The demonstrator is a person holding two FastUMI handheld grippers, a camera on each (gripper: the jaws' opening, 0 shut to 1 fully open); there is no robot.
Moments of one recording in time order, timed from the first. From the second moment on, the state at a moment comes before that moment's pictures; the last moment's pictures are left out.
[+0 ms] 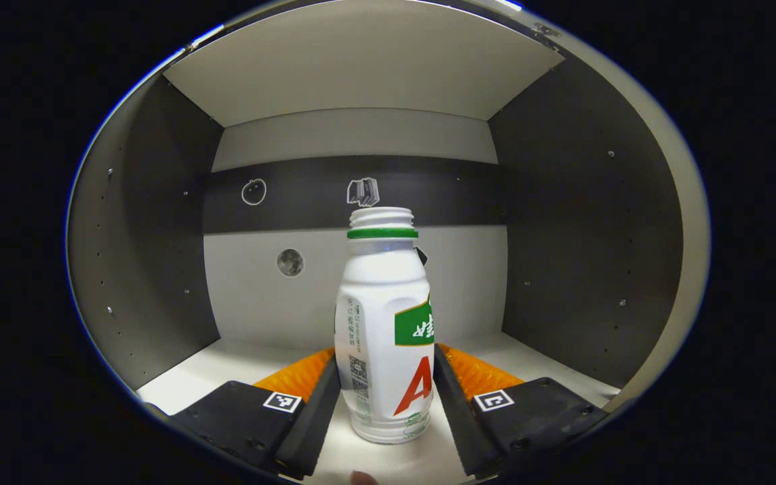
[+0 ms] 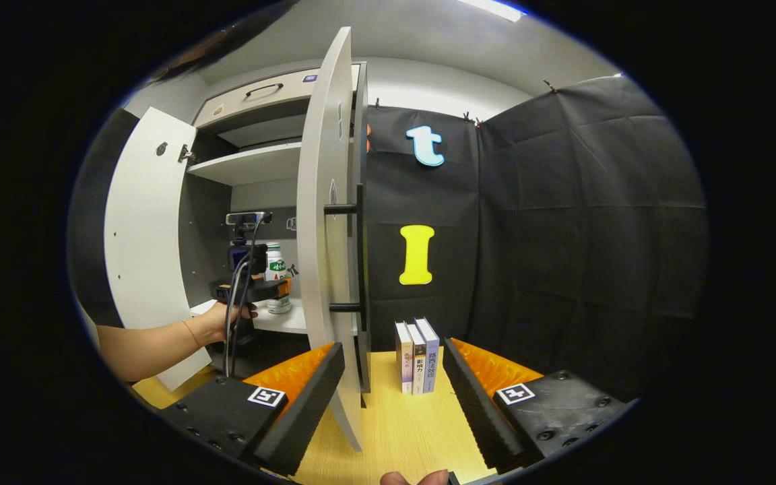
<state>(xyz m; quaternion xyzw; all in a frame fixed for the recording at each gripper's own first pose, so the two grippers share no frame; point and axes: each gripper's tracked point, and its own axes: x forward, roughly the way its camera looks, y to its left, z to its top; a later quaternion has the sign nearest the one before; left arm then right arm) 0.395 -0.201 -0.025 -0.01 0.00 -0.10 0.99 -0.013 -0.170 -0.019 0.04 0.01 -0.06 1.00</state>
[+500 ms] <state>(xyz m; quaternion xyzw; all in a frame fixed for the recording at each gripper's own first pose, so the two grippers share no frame) 0.268 -0.156 0.020 -0.01 -0.03 -0.13 0.99 -0.036 -0.146 -0.002 0.05 0.00 -0.07 1.00</state>
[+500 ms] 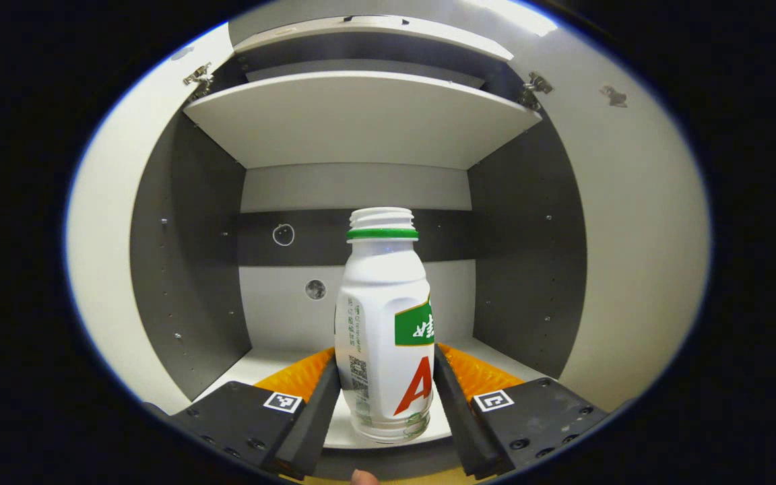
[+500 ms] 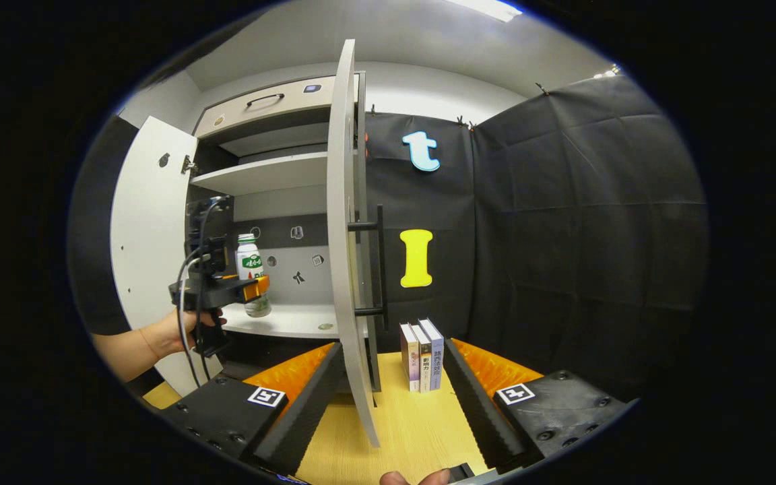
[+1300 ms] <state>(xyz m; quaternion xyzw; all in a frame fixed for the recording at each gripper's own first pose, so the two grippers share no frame) 0.109 -0.101 -0.102 -0.04 -0.02 -0.13 0.99 -0.036 -0.123 0.032 0.03 -0.04 -0.06 1.00</state>
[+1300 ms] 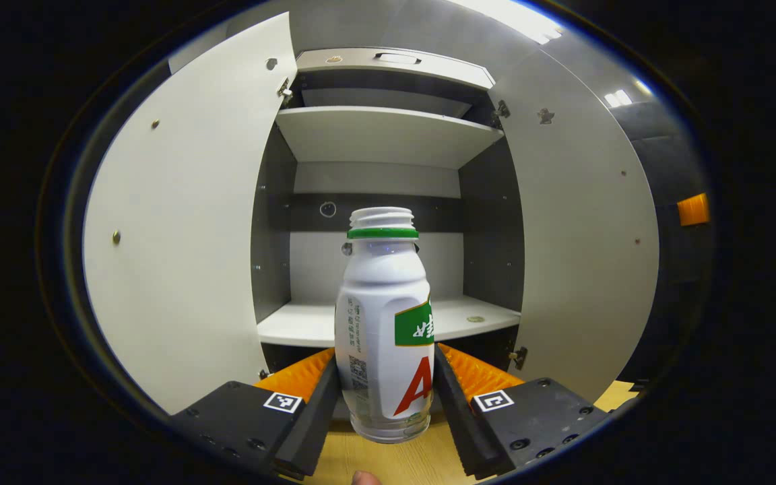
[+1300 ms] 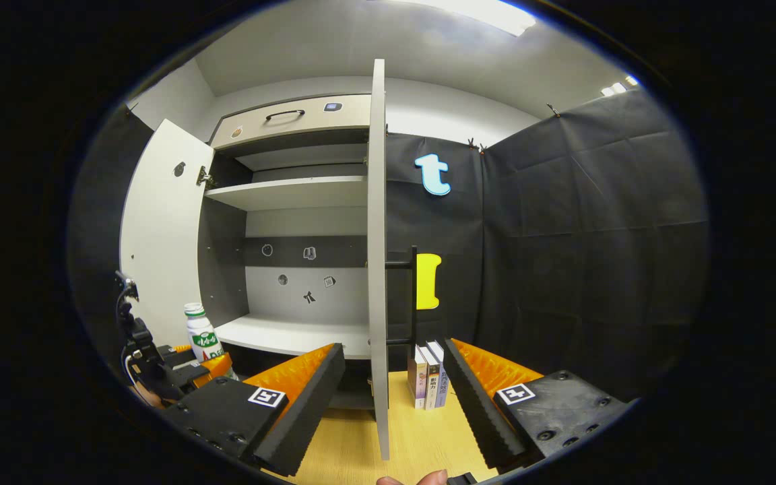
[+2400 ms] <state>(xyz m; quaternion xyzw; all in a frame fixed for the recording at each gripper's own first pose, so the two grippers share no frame) 0.020 -0.130 -0.327 -0.03 0.03 -0.14 0.99 -0.038 -0.136 0.029 0.04 -0.02 -0.06 1.00</state>
